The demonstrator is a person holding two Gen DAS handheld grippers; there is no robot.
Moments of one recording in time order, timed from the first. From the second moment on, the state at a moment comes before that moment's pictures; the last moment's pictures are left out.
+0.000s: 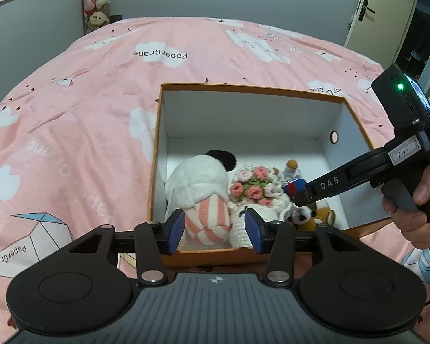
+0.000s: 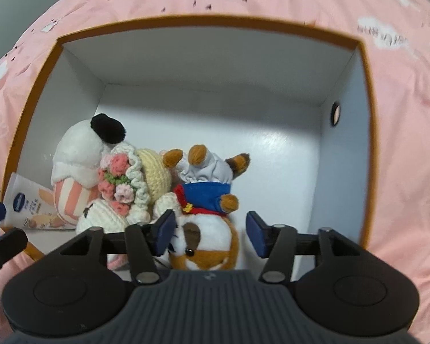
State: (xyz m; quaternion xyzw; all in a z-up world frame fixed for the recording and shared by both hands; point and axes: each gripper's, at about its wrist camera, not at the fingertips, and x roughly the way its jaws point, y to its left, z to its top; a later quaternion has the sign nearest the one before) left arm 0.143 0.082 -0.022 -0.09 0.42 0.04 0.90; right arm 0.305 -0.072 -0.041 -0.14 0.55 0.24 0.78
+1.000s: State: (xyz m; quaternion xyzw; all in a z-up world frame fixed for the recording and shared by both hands) left arm 0.093 0.035 -0.023 -0.10 0.40 -0.06 0.91; right arm 0.159 -0.153 0.004 -0.11 0.29 0.19 0.93
